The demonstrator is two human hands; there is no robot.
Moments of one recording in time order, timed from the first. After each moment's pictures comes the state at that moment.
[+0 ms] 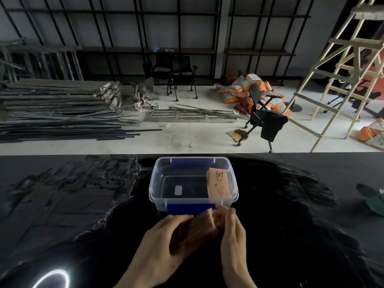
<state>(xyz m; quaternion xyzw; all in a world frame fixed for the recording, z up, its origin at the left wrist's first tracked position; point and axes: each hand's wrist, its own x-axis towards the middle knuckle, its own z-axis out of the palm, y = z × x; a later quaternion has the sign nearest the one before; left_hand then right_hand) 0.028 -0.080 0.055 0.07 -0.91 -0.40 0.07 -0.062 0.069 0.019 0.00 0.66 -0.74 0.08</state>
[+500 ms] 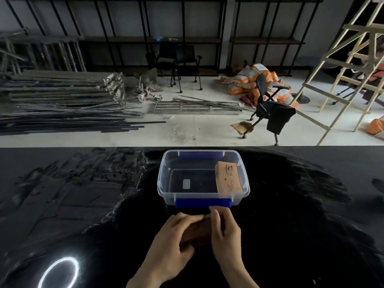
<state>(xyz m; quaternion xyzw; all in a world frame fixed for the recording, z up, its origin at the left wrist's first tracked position) 0.024 -0.093 0.012 0.08 -0.92 -0.37 0.00 -0.057 0.046 -0.015 -0.09 0.78 -0.61 0.03</state>
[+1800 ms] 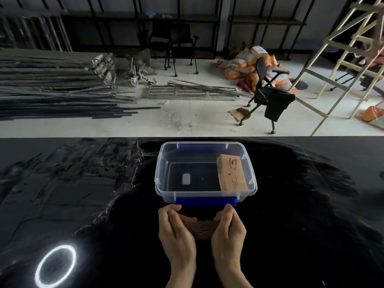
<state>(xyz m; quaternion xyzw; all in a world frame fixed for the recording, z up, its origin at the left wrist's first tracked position) -0.023 -0.054 -0.019 0.43 -0.63 -0.56 0.34 -0.061 0.019 -0.034 0.04 0.77 -0.63 -0.06</state>
